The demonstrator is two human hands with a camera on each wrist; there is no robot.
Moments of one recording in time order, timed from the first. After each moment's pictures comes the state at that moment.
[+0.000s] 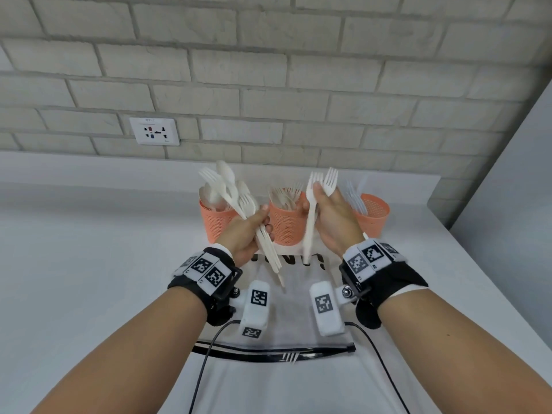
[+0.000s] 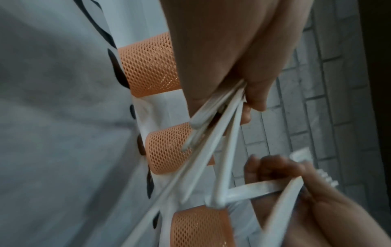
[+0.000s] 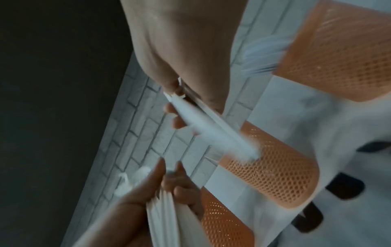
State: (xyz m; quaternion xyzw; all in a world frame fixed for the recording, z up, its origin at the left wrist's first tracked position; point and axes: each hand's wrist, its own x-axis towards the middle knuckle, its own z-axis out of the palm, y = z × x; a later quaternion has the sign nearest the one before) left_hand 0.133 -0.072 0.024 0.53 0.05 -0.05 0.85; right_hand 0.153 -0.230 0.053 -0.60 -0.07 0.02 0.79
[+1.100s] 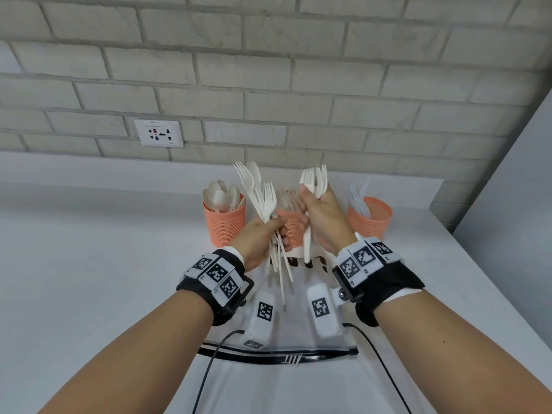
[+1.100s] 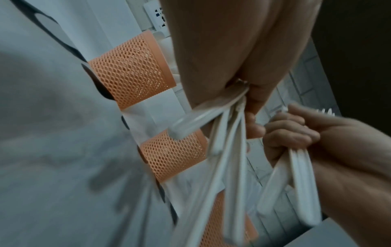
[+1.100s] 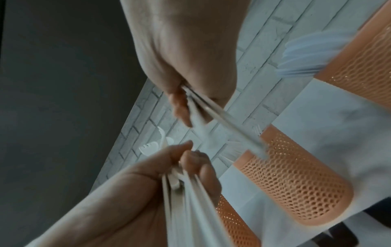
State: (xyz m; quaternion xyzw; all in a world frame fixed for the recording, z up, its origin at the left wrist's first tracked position) left_hand 0.117 -0.087 0.036 0.60 -0.01 -0.09 0.79; right_hand 0.148 -0.211 0.062 -0.68 -0.12 0.00 0.72
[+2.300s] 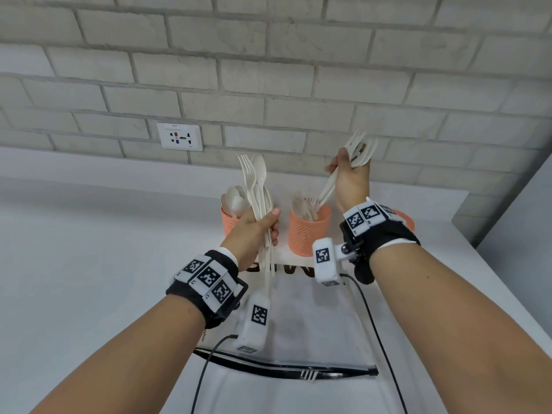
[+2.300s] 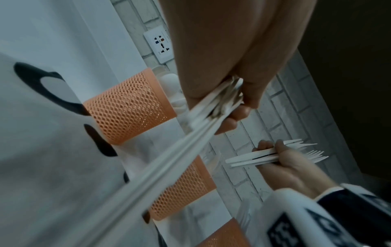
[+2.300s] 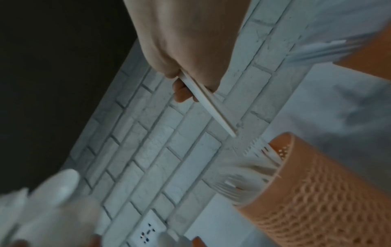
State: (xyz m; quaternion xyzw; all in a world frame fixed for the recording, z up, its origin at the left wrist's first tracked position) left_hand 0.118 -0.049 0.043 0.65 -0.01 0.03 0.76; right_hand 0.229 -0.201 0.091 -0.61 -0.05 -0.22 0.76
